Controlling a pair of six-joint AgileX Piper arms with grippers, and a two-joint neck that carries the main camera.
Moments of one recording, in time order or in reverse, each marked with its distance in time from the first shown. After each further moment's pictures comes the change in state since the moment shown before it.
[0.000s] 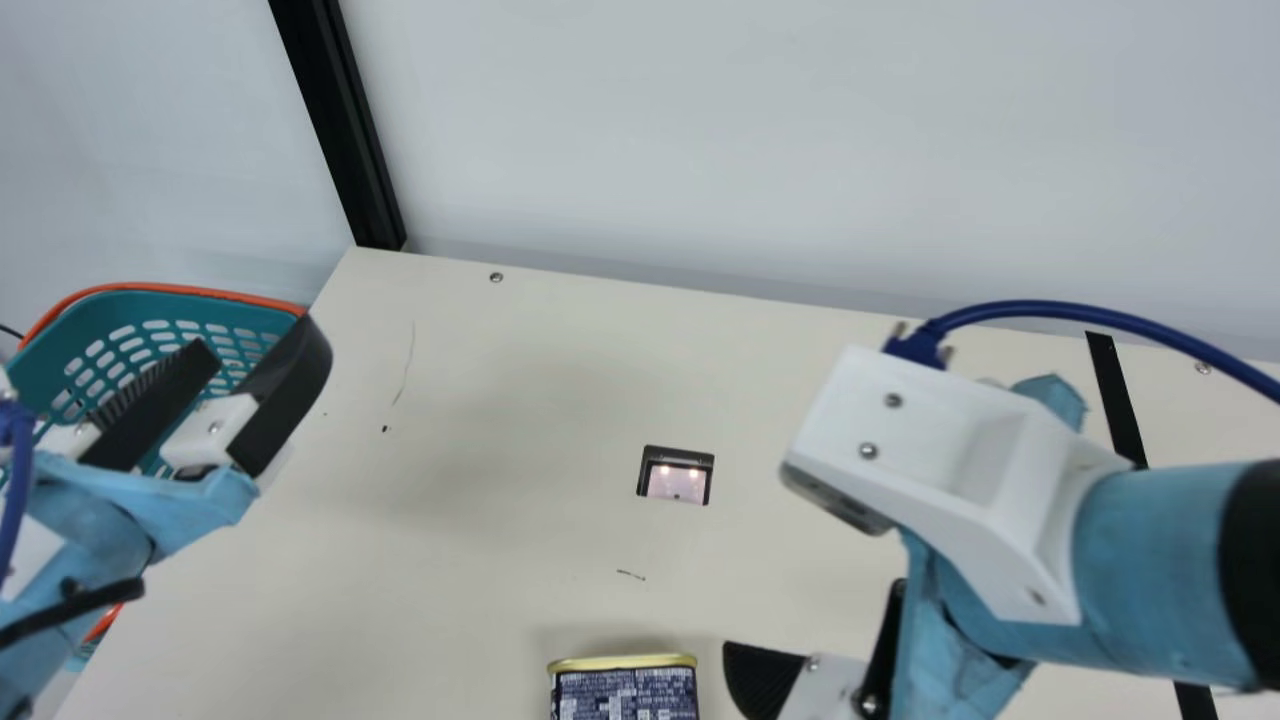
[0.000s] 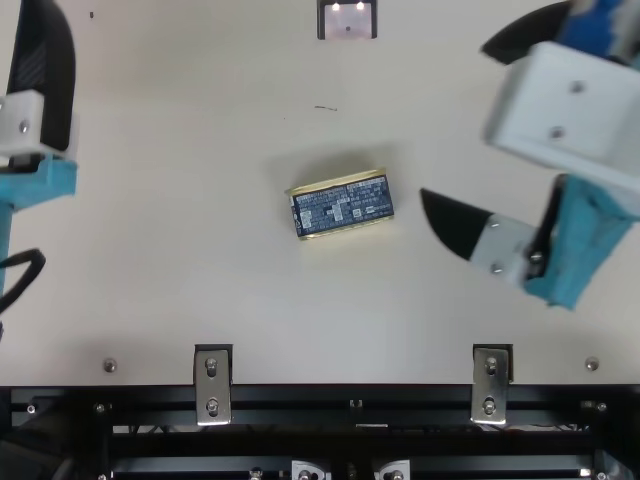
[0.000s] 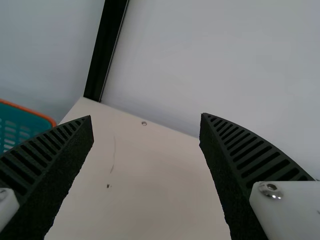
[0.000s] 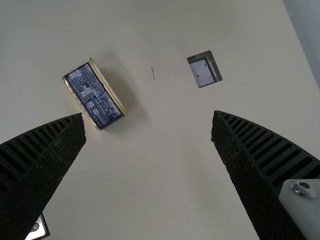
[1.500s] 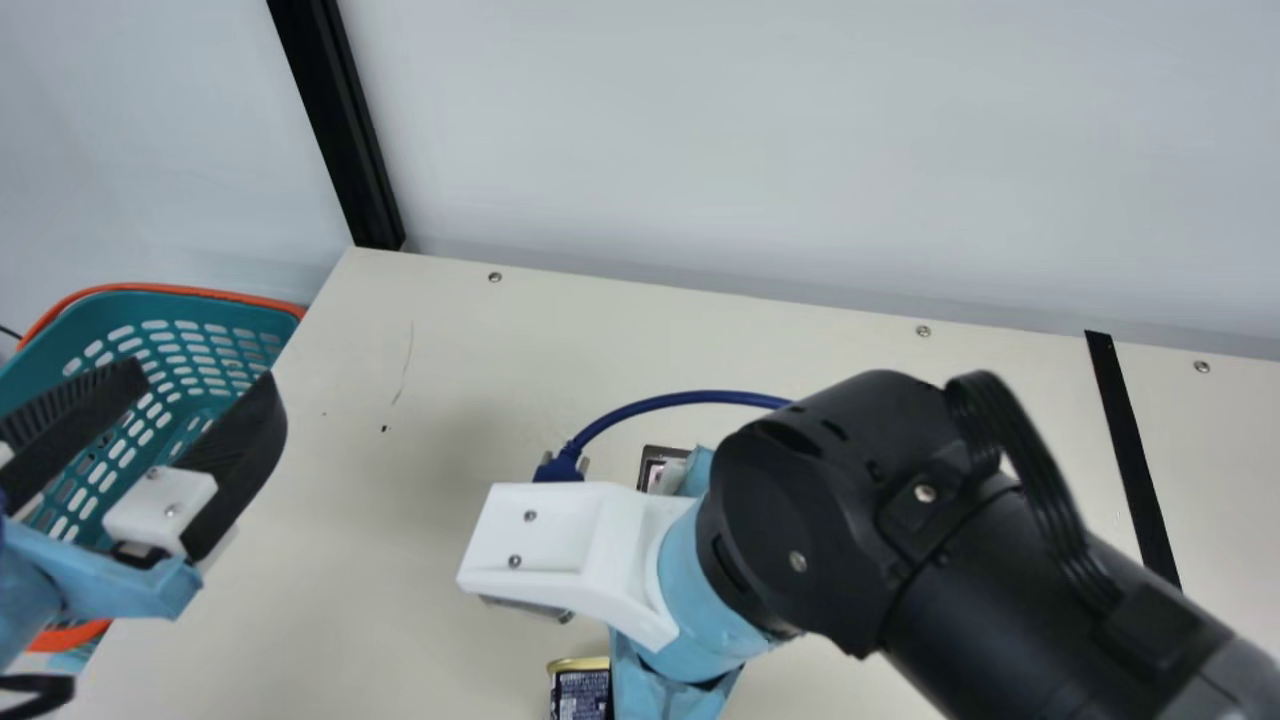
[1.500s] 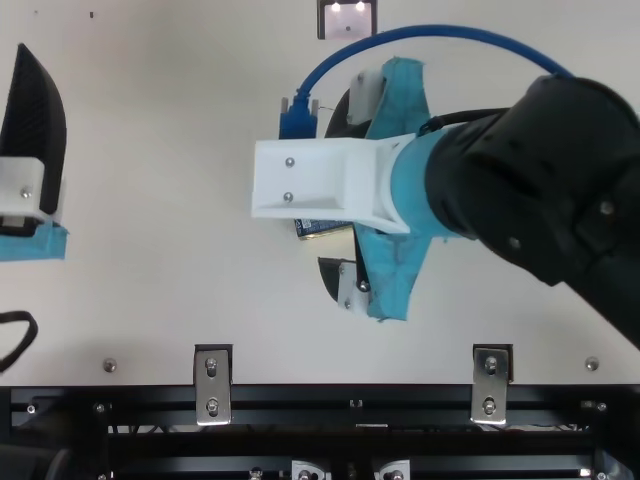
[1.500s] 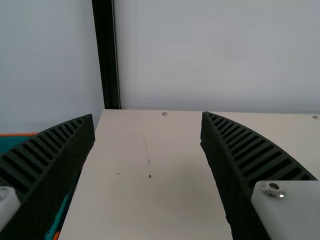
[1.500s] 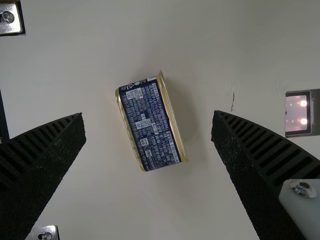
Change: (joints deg) left arm 10.1 -13.5 0.1 19.2 18.1 6.0; right arm 16.2 18.8 -6.5 -3.6 1.6 1.8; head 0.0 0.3
